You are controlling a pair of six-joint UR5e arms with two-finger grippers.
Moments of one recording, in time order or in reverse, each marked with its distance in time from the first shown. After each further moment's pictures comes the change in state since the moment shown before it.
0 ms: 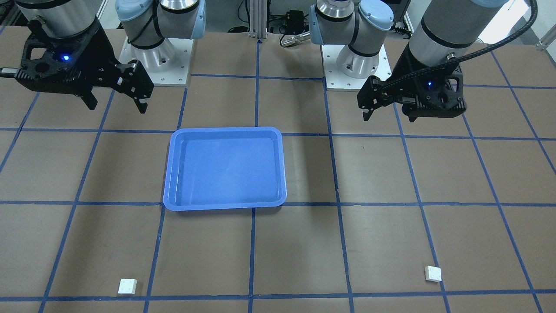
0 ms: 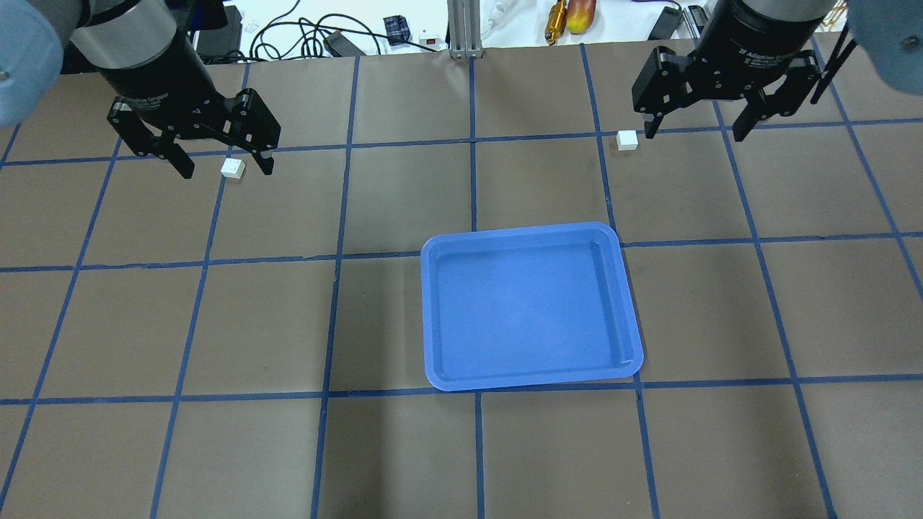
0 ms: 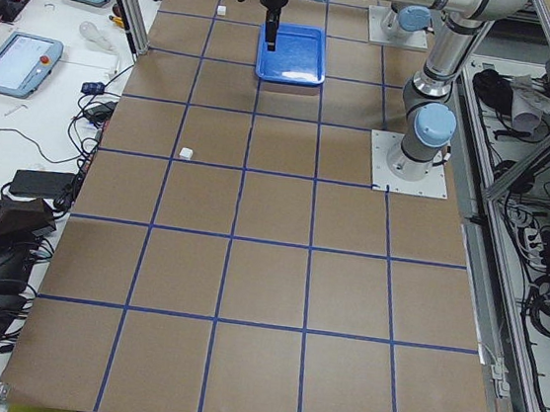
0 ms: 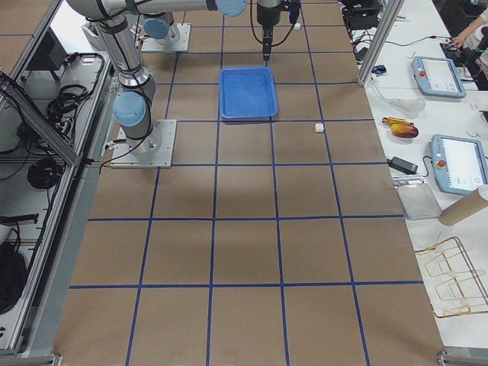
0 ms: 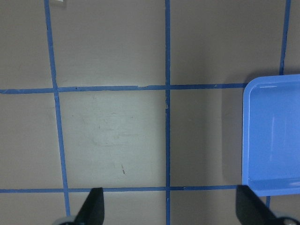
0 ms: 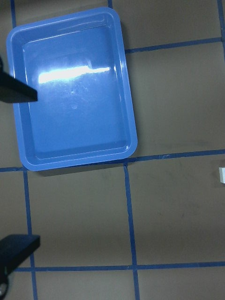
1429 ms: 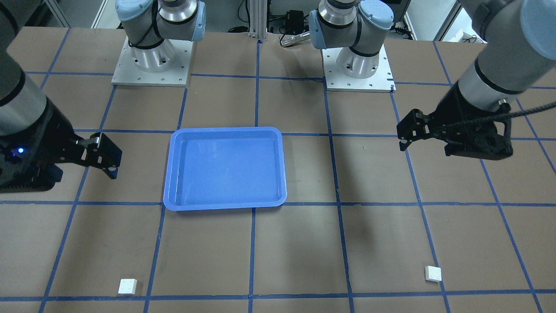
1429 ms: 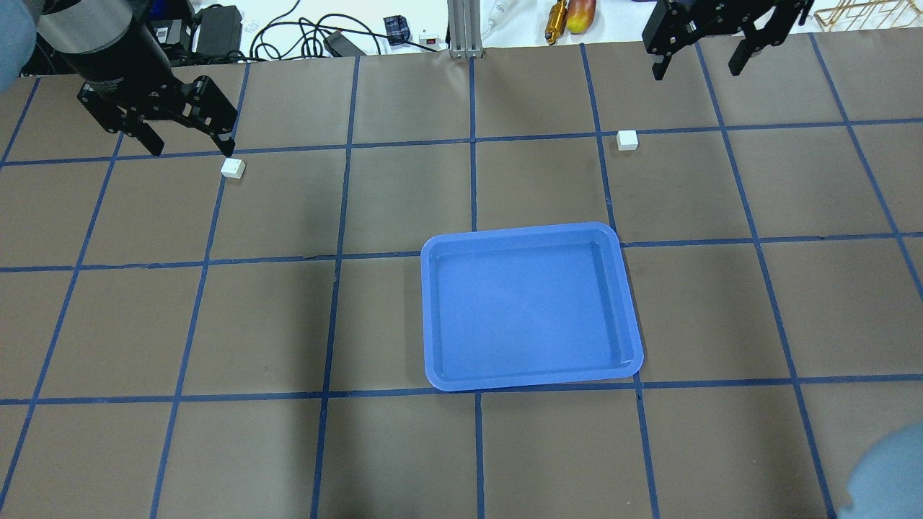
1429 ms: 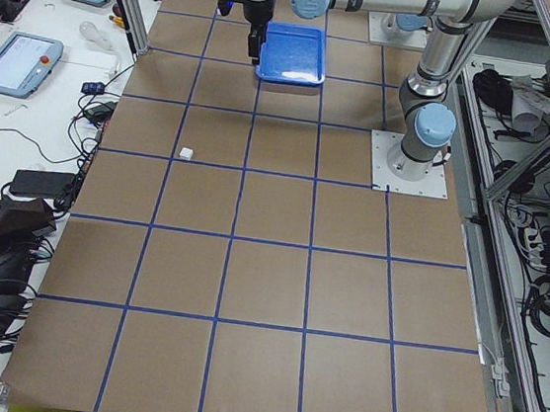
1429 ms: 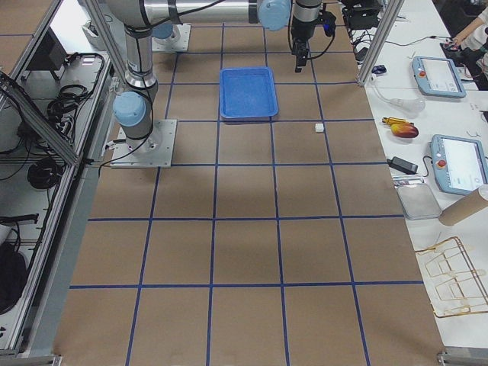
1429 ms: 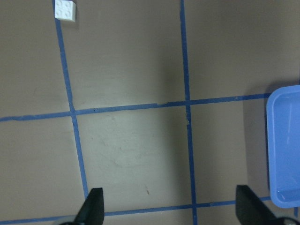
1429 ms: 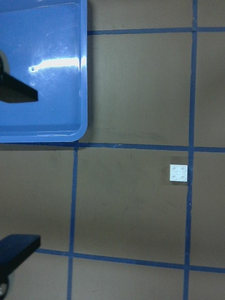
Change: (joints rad) left arm 0.151 -0.125 0.052 0.085 -0.008 0.263; right arm -0.060 0.337 -0.315 0.011 0.008 -0.226
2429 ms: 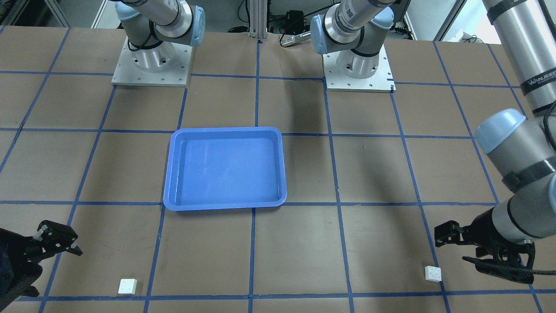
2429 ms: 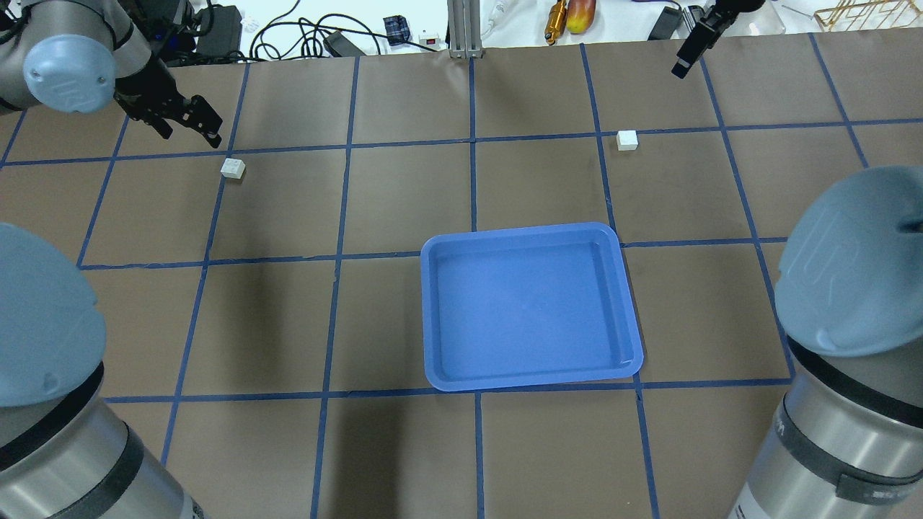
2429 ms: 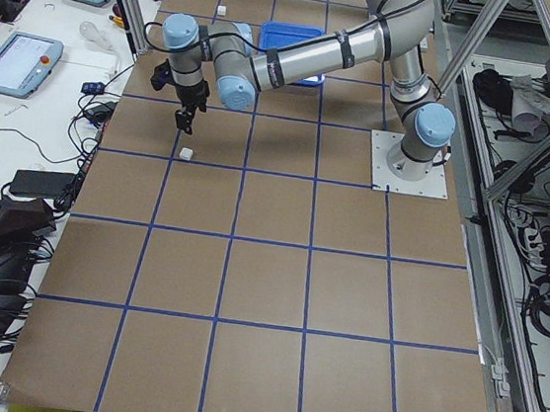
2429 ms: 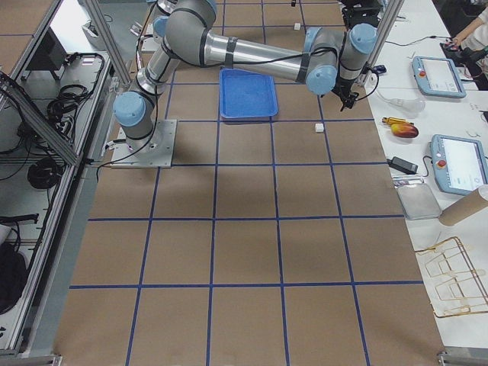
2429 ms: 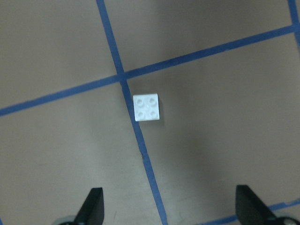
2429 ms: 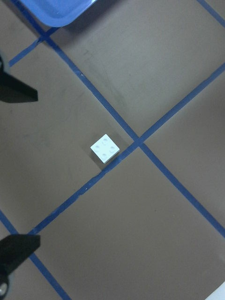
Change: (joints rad) left arm 0.108 -0.422 0.123 0.347 0.008 0.273; right arm -0.155 0.314 -0.174 -0.105 0.171 -0.989
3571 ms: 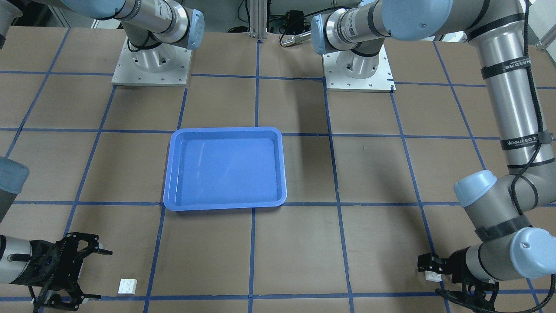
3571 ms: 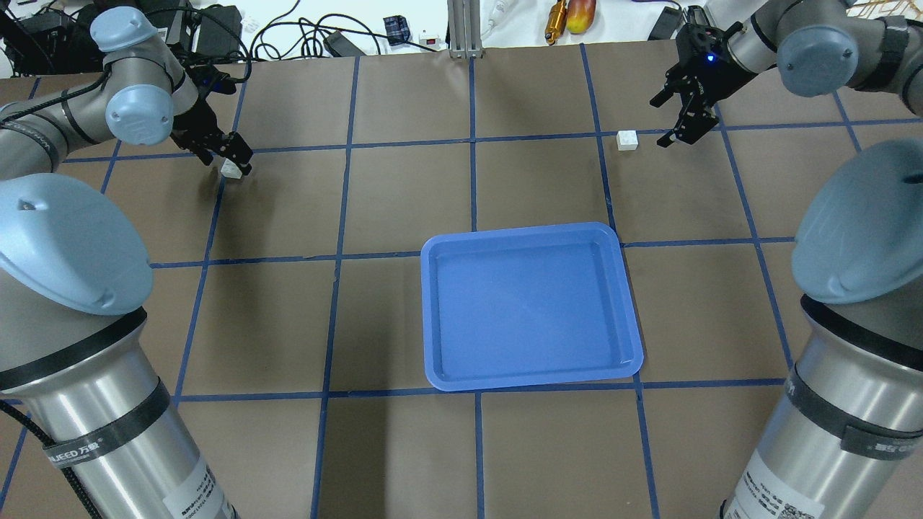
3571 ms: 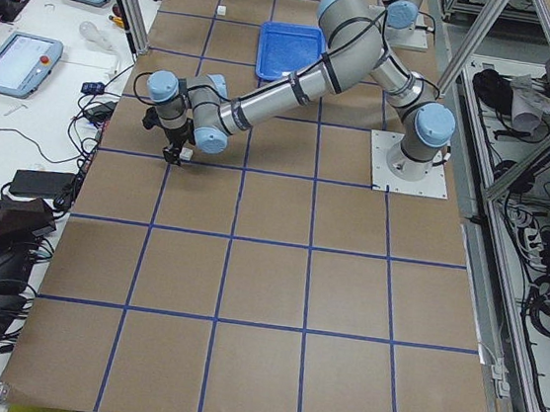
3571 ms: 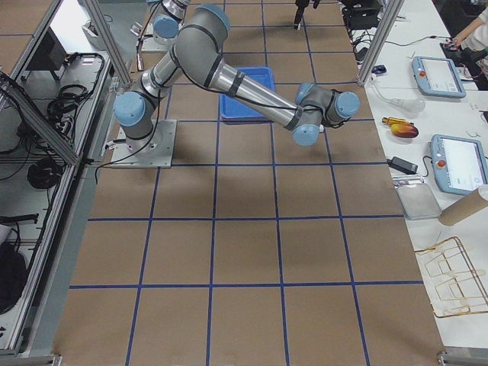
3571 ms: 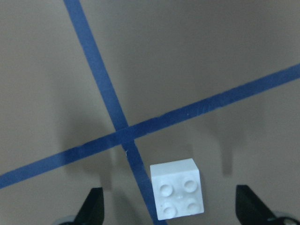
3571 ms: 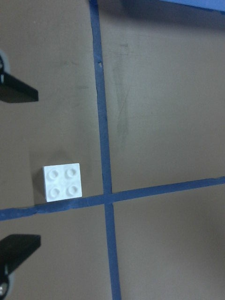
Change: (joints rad) left arm 0.001 -0.202 0.068 0.081 -0.009 0.062; right arm -0.066 0.084 0.254 -0.205 0.313 -0.696
